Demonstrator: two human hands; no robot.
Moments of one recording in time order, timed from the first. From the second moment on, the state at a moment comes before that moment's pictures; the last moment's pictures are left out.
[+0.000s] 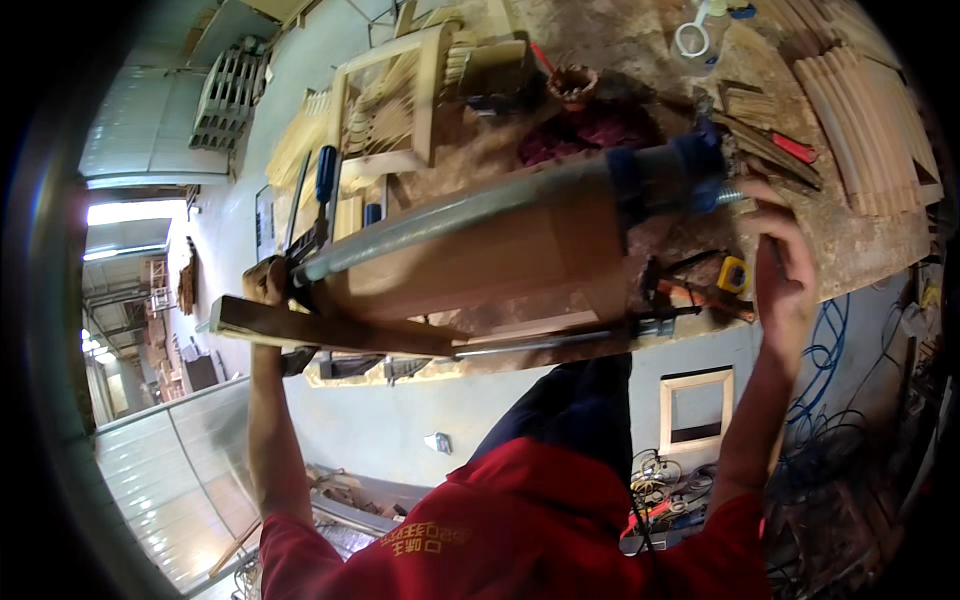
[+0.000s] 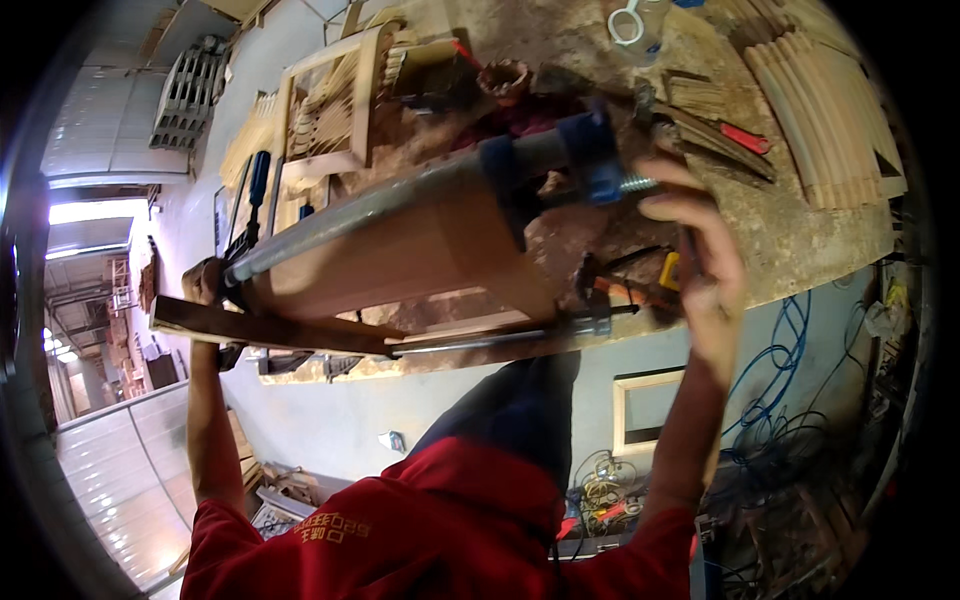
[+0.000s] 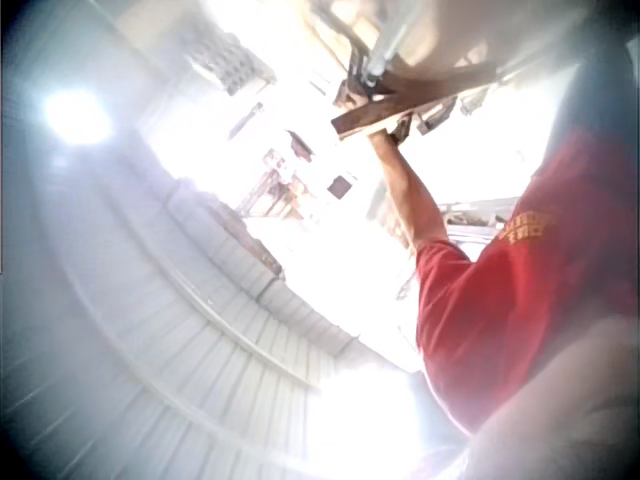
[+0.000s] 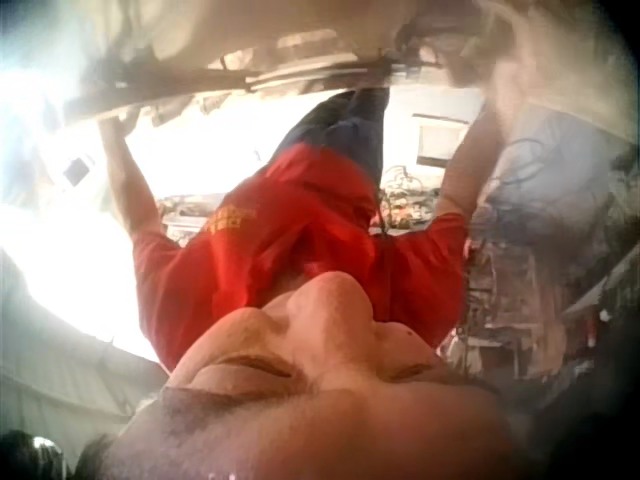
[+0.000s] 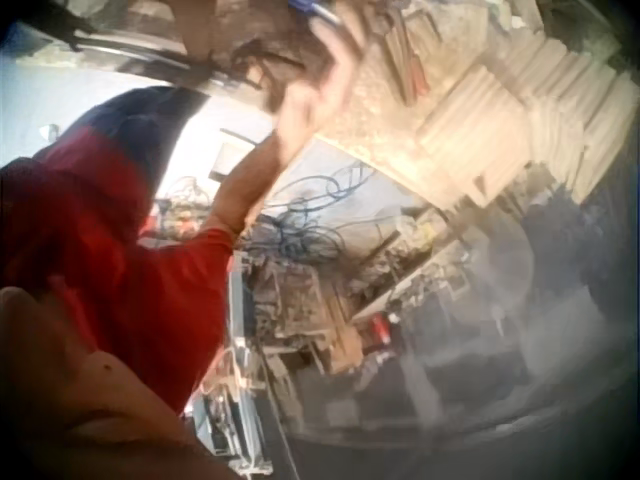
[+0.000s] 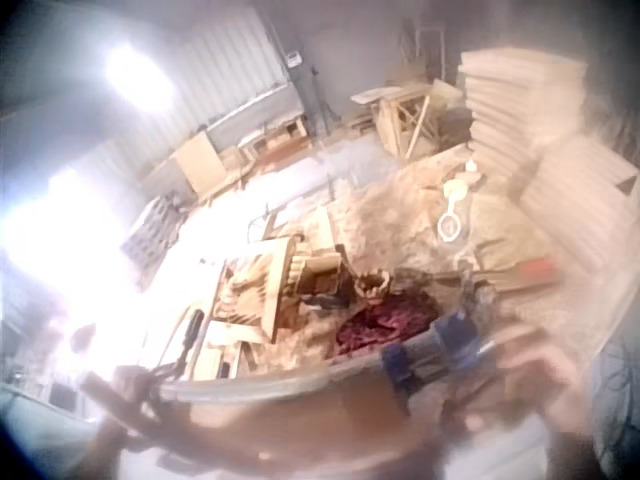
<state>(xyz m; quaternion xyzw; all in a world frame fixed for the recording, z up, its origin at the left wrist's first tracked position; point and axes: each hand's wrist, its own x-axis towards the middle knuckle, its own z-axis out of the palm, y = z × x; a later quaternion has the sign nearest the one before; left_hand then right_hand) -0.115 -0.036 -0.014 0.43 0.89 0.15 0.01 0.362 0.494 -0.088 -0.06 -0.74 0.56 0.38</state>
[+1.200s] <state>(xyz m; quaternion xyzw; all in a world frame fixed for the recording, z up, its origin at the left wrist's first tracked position) -0.067 0.026 0.003 0.35 0.91 0.23 0.01 0.323 0.500 -0.077 -0.25 -0.77 0.44 0.38</state>
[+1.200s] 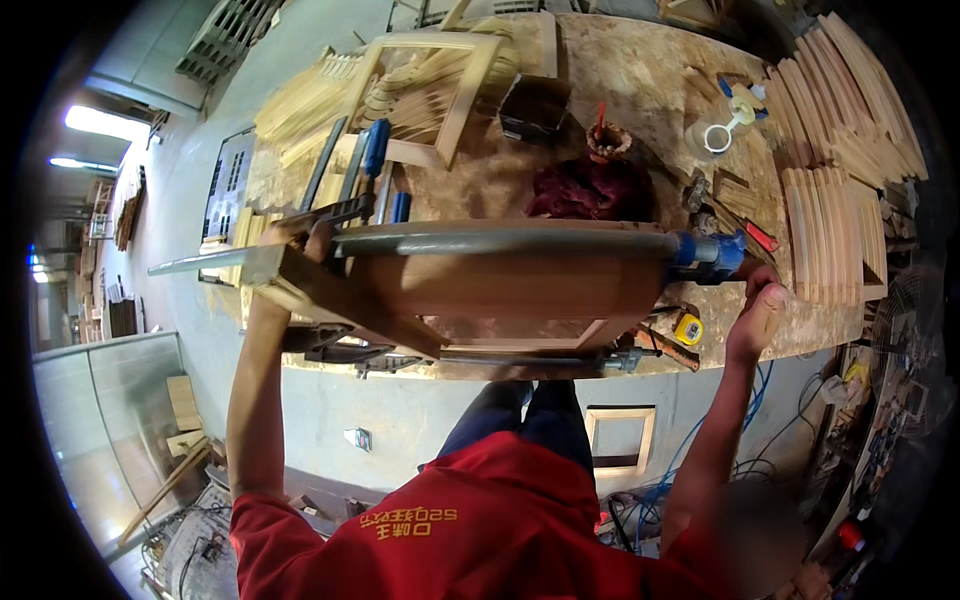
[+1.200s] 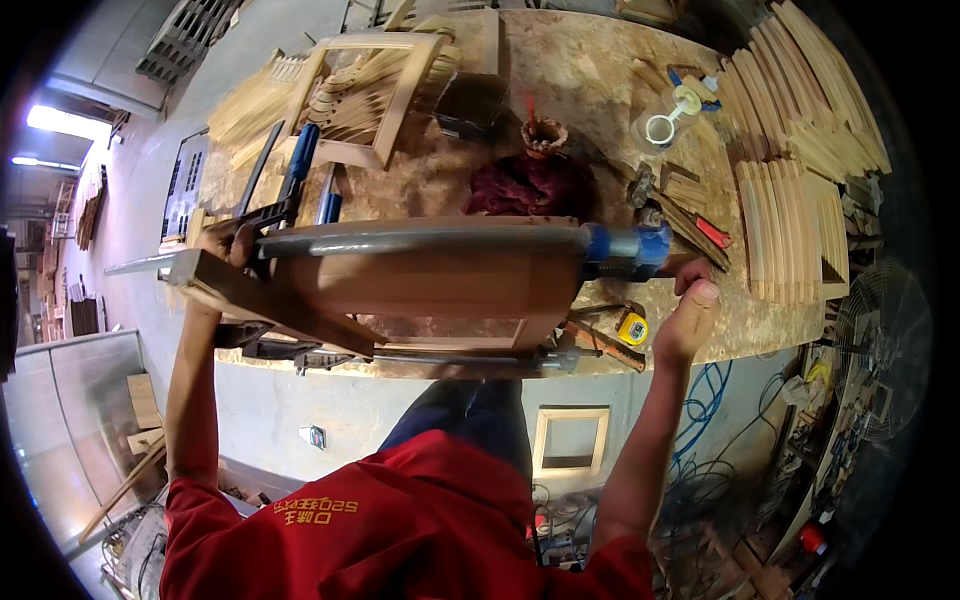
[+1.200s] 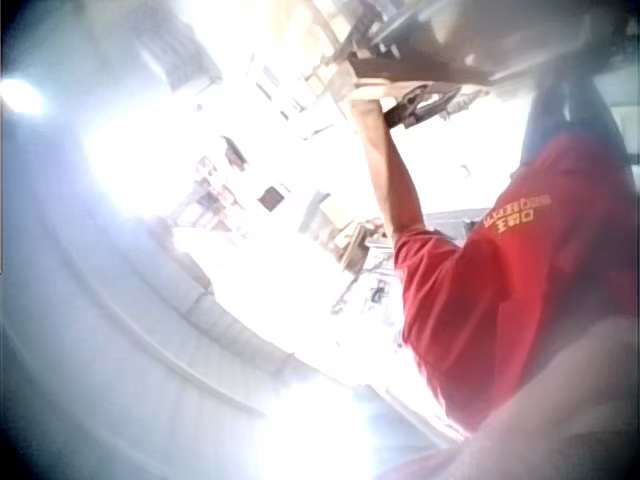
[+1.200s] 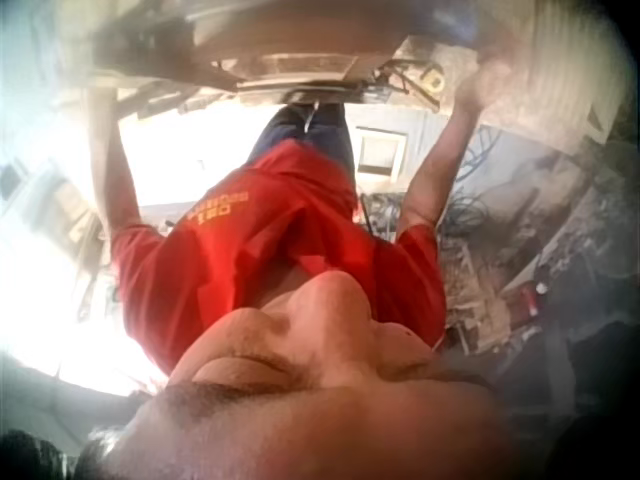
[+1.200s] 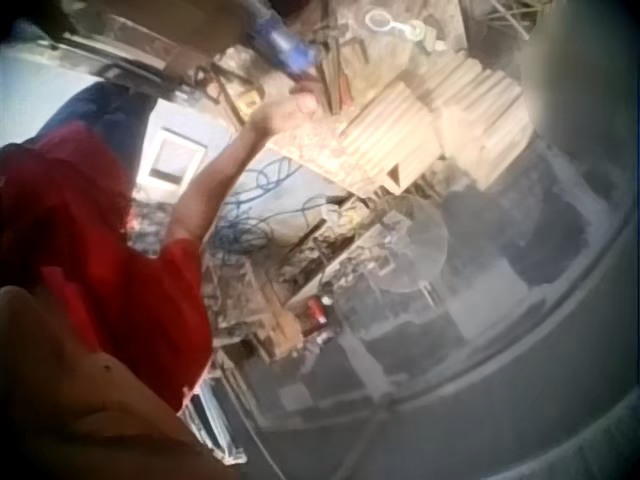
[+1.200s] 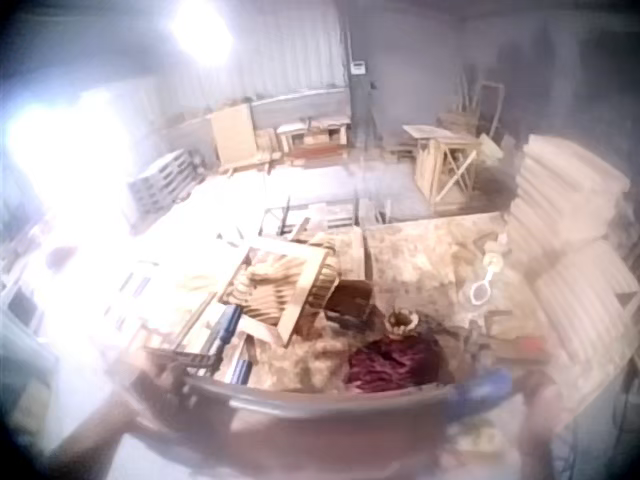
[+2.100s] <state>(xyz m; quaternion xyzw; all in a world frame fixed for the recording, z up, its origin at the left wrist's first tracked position) -0.080 -0.067 -0.095 0.00 0.51 0.78 0.36 0.251 0.340 -0.107 -0.43 -0.45 0.70 0.36</state>
